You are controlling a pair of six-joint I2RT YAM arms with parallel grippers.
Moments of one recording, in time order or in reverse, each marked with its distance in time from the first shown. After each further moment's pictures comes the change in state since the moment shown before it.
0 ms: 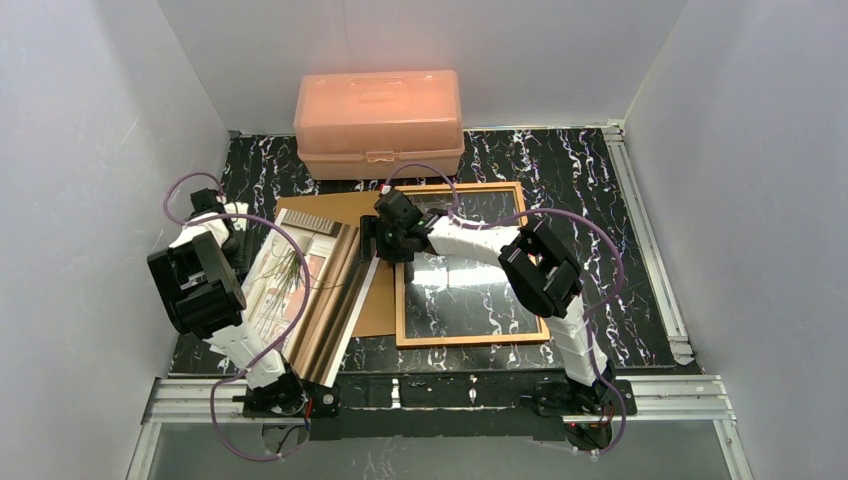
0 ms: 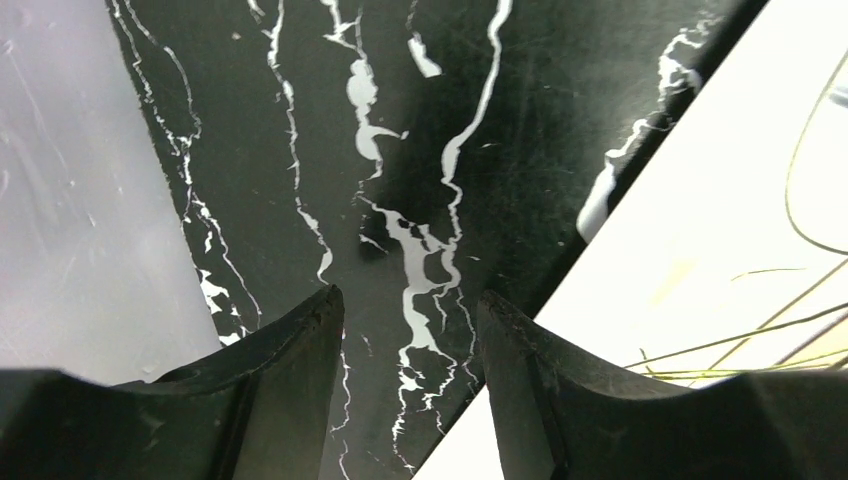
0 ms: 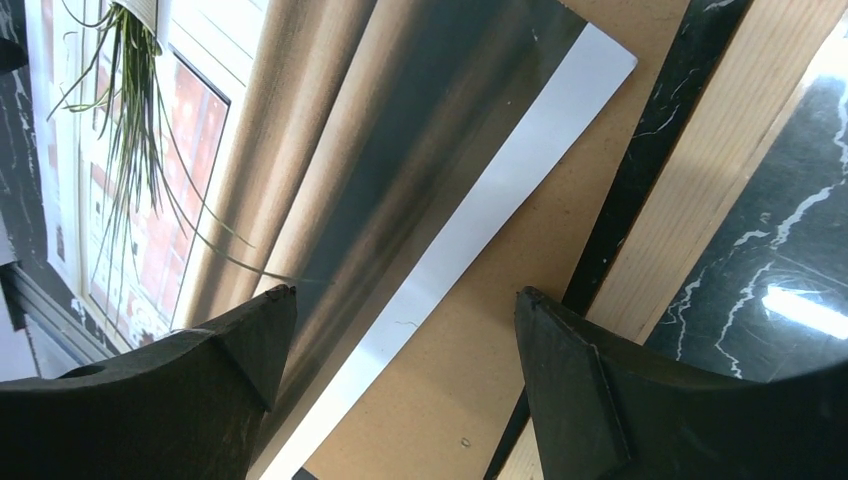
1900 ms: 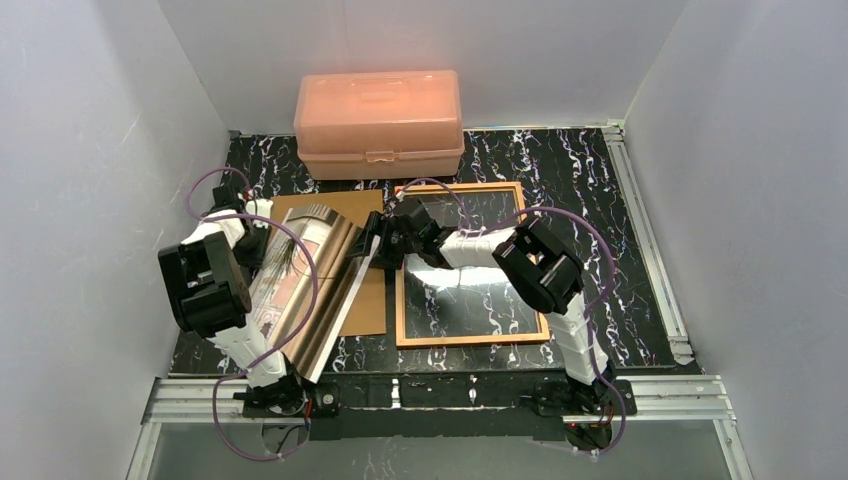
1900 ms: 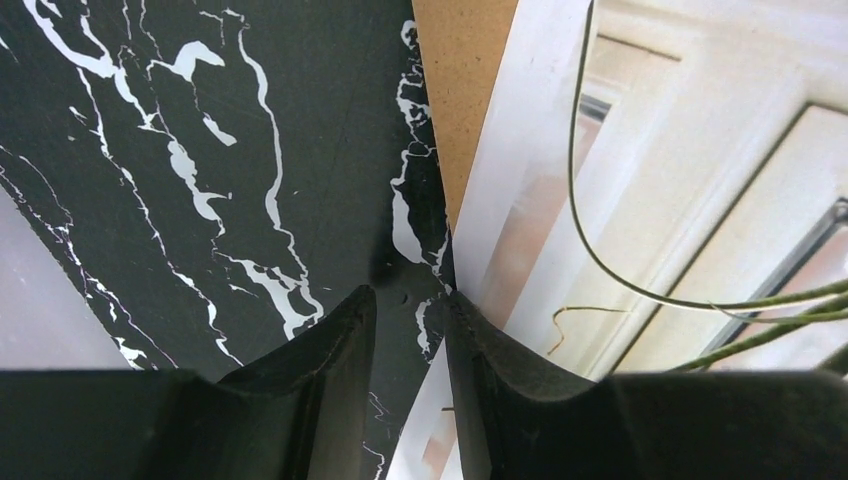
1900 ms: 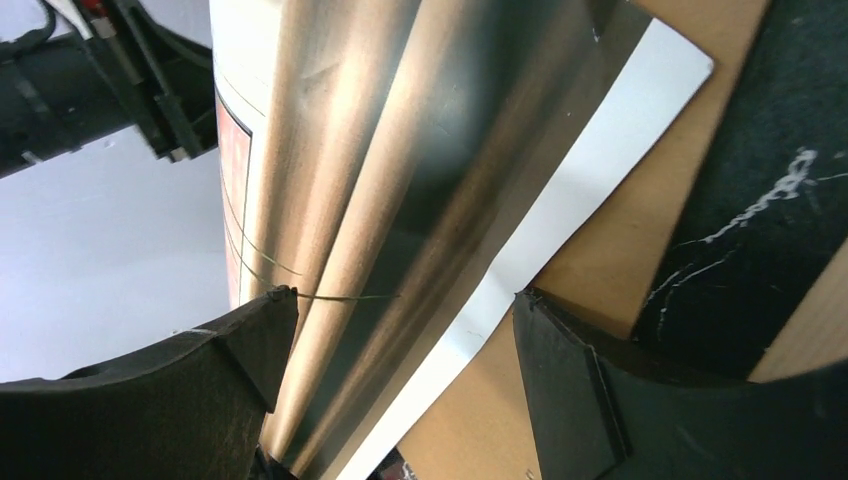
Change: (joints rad) left arm -0.117 -0.012 -0.019 -0.024 0.100 0.015; right arm -0.043 0.008 -0.223 0.510 -0.219 0.304
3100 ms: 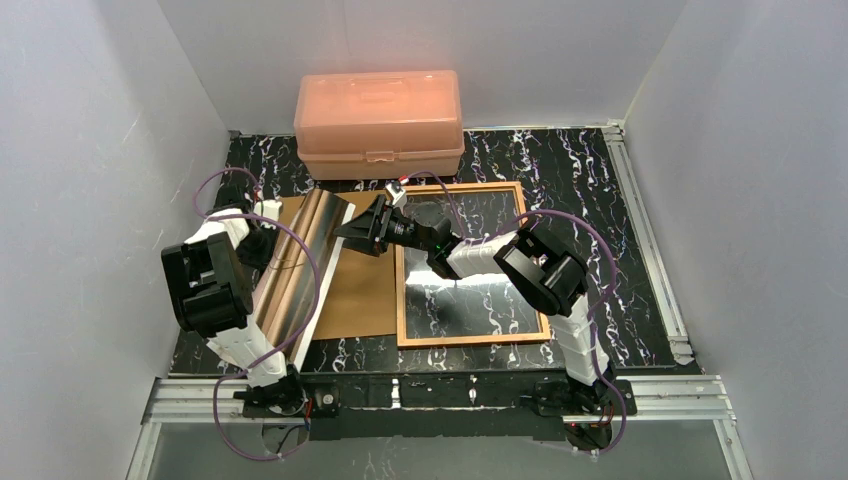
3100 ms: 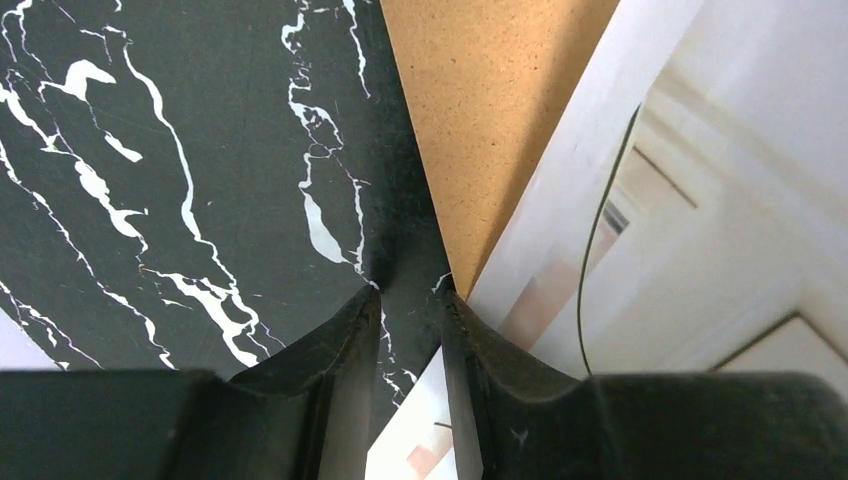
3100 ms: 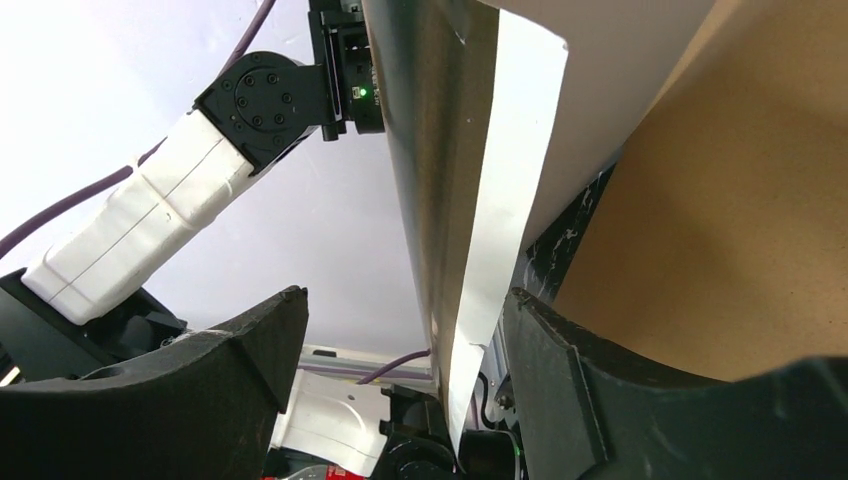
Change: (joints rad) left arm -0.037 -0.007 0.002 -0.054 0.052 0.002; right arm 0.000 -0.035 -0.169 0.784 -0.155 0.339
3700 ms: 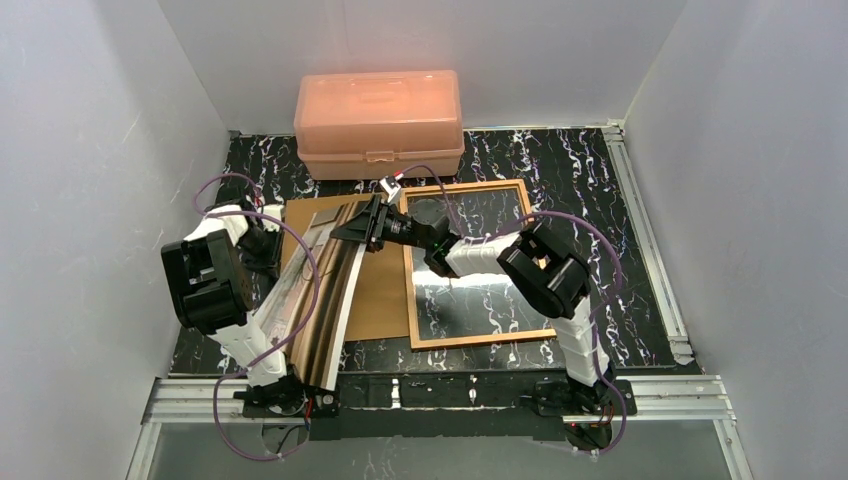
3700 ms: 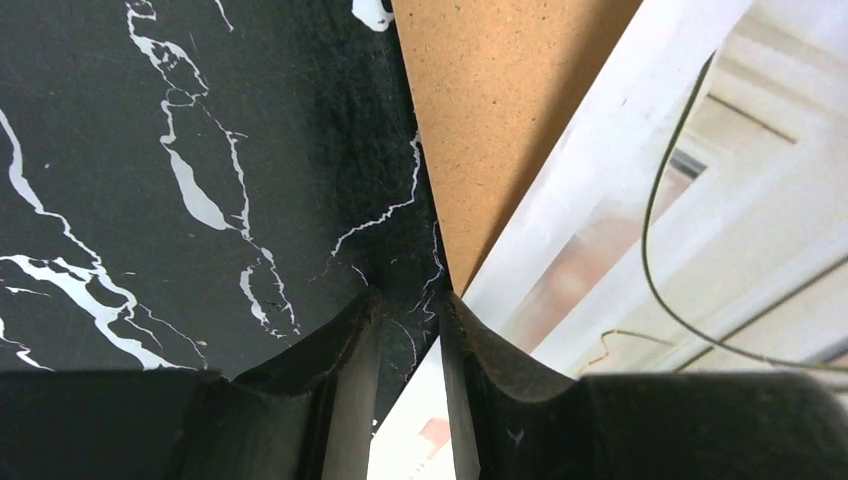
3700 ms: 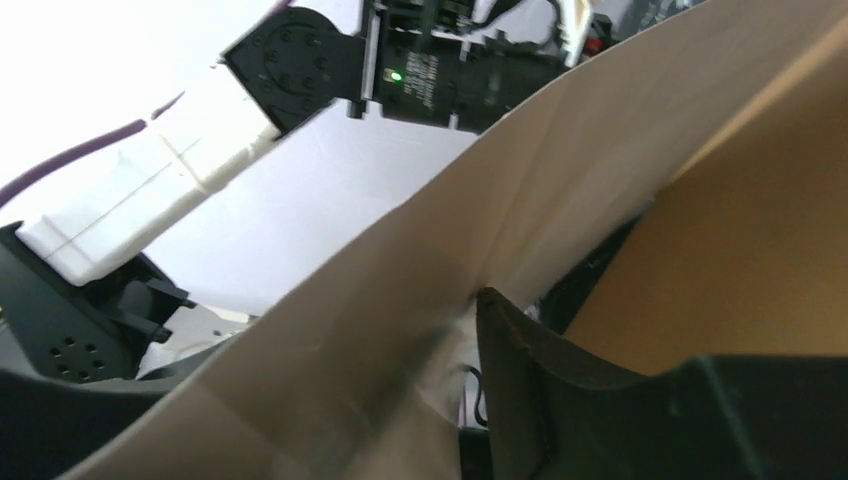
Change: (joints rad) left arm 0.001 0.020 0.040 -0.151 0.100 -0.079; right arm 0.013 -0.016 0.031 0.018 -0.024 -0.051
